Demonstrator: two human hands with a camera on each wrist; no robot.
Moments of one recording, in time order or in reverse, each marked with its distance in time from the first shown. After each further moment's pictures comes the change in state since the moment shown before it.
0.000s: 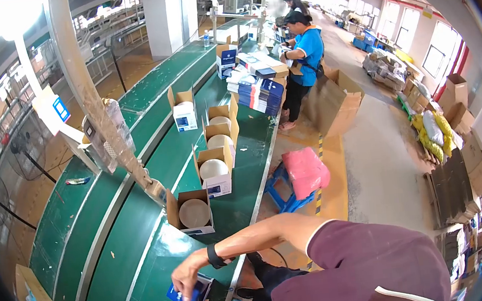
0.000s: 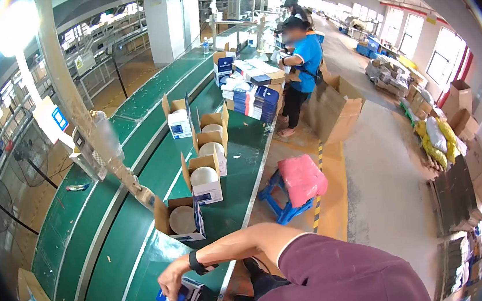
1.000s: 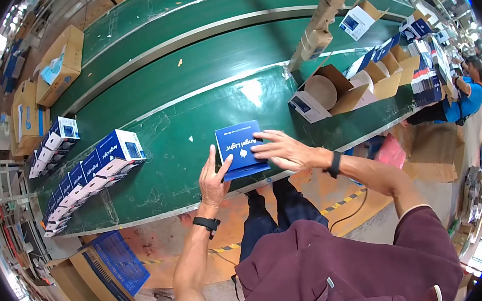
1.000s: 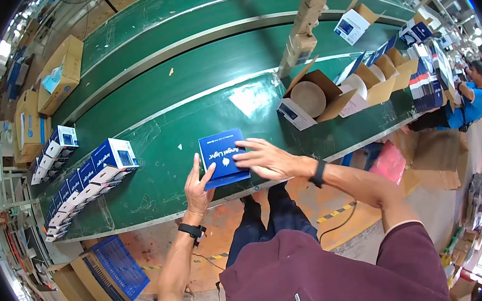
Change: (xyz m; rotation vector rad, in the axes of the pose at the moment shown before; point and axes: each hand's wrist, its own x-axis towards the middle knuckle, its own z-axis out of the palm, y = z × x) left_hand -0.046 -0.040 0.024 0.599 0.521 0.075; right_hand -0.054 0.051 0.045 -0.431 0.313 -0.424
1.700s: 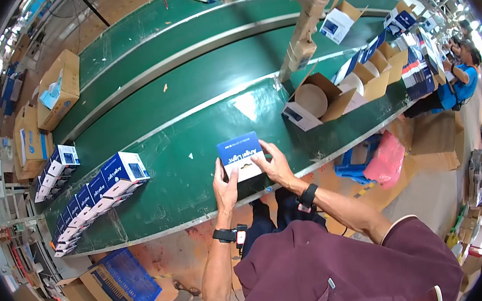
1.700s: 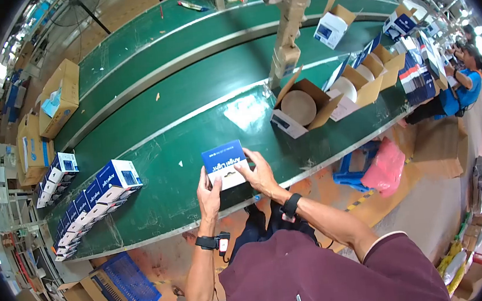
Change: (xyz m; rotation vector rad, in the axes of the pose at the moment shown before) left_hand 0.042 0.043 0.028 -0.945 0.106 -0.681; right_hand 0.019 -0.009 0.077 0.428 0.713 0.830
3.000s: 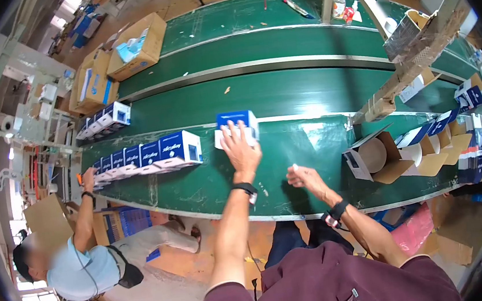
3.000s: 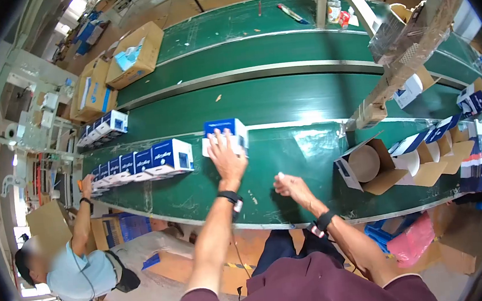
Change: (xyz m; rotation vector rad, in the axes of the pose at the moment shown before) left_hand 0.138 0.043 -0.062 1.523 0.557 0.294; right_hand 0.082 0.012 0.015 0.326 -0.613 0.447
